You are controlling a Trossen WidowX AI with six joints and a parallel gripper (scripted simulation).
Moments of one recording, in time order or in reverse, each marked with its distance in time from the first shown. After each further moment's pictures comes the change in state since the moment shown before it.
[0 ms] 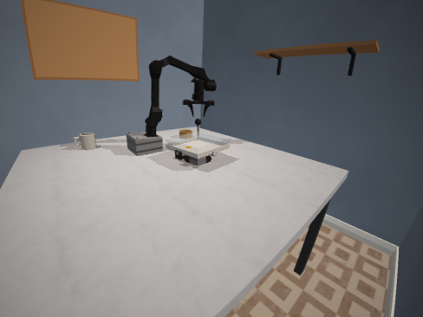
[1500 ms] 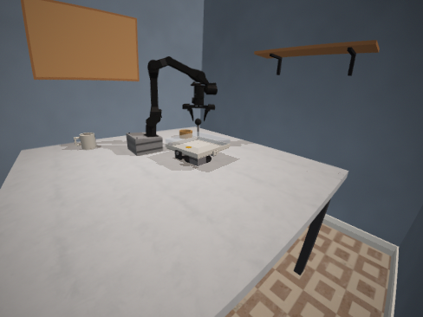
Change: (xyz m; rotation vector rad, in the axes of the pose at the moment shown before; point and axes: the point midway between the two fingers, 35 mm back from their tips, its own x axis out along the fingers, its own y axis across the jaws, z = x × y) arm 0.021 -0.002 -0.038 0.002 0.002 -0.006
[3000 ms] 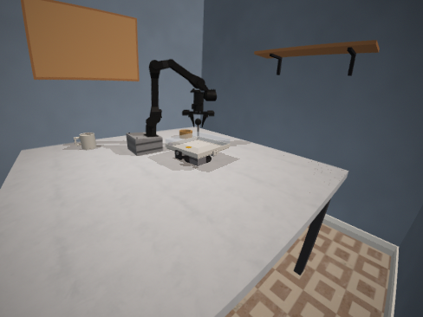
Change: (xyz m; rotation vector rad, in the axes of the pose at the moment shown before) arm 0.036 0.003 -0.001 0.000 0.002 0.006
